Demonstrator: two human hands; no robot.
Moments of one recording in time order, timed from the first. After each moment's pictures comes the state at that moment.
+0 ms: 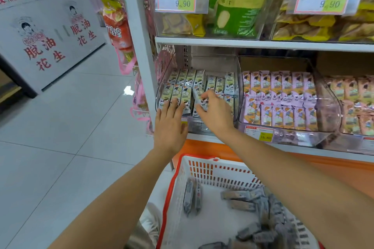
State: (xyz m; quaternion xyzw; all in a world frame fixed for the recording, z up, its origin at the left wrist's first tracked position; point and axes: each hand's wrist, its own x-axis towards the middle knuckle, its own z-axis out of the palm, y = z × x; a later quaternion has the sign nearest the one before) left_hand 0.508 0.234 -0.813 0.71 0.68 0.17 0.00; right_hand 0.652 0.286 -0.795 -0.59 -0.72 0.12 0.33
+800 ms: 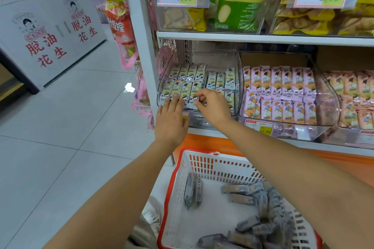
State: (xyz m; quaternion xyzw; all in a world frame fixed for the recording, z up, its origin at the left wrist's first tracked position) left_hand 0.509 0.233 -0.811 0.71 0.69 0.13 0.00; right_hand 0.649 0.294 -0.803 -0.56 -0.74 0.15 0.33
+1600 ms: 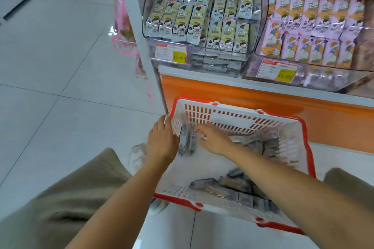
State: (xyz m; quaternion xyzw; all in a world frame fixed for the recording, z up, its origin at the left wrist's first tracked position) left_hand 0.509 0.129 -0.979 0.64 0.75 0.06 0.15; right_hand 0.680 0.178 -0.990 -0.52 -0.77 0.37 -0.02
